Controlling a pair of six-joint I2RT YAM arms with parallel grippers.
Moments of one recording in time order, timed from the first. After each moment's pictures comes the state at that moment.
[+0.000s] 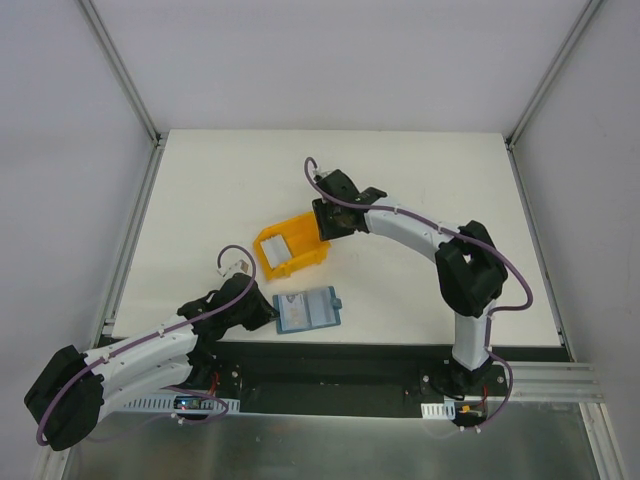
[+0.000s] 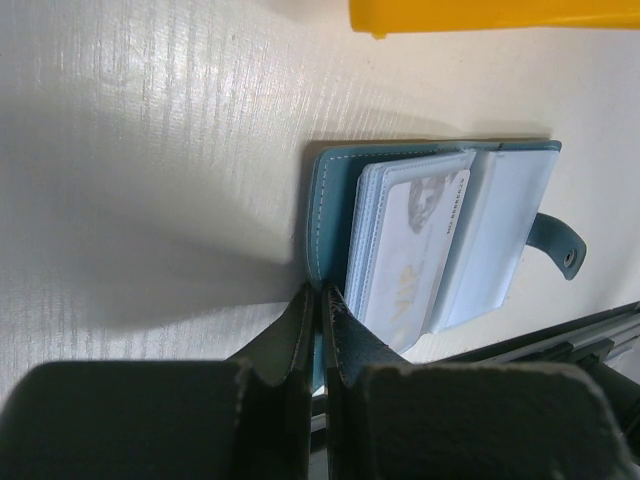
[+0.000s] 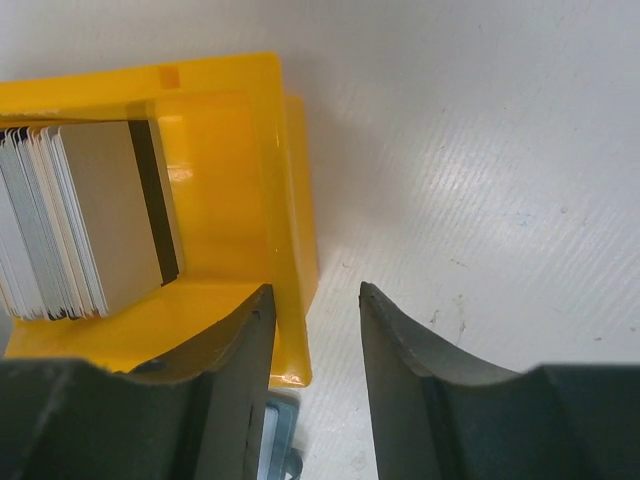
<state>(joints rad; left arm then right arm) -0.75 0.82 0.22 -0.26 -0.04 -1.18 0.77 1.93 1.51 -0.57 0.07 0.39</state>
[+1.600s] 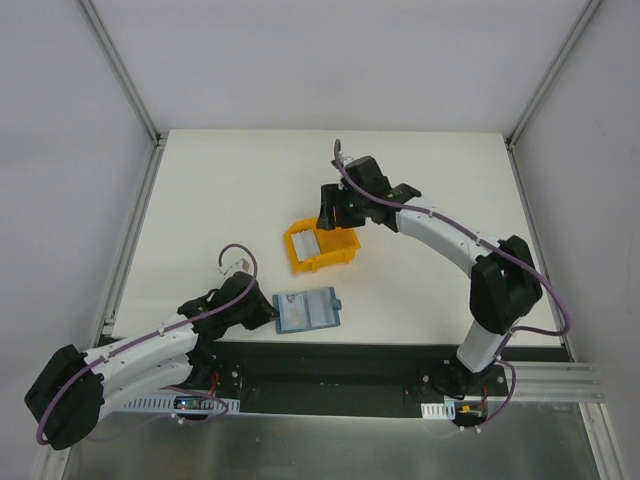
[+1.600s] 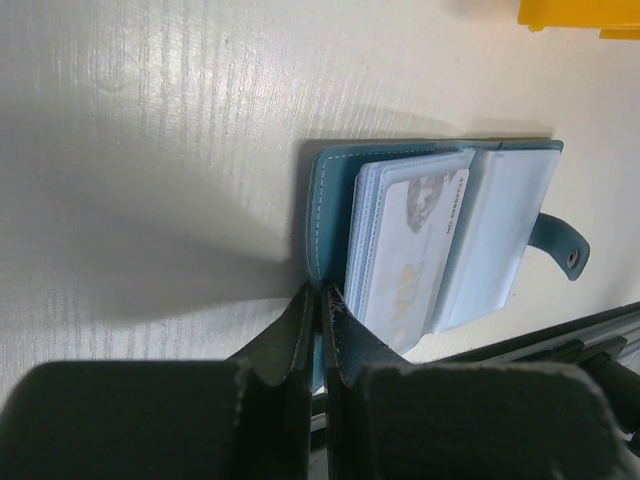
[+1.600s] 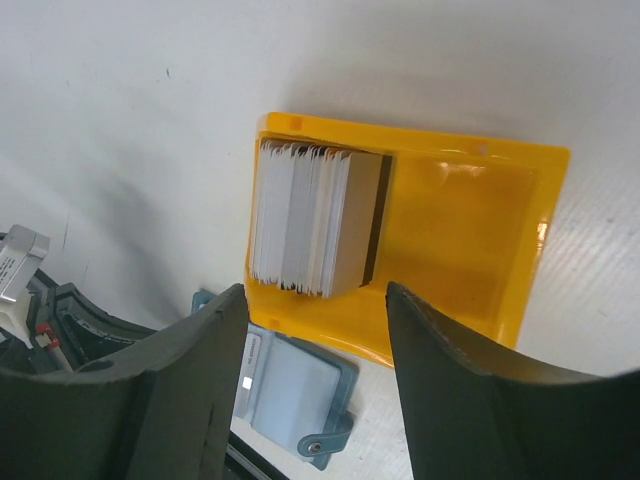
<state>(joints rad) -0.75 0.83 0.23 -0.27 -0.03 -1.15 0.67 1.72 1.39 -0.46 -0.18 0.42</state>
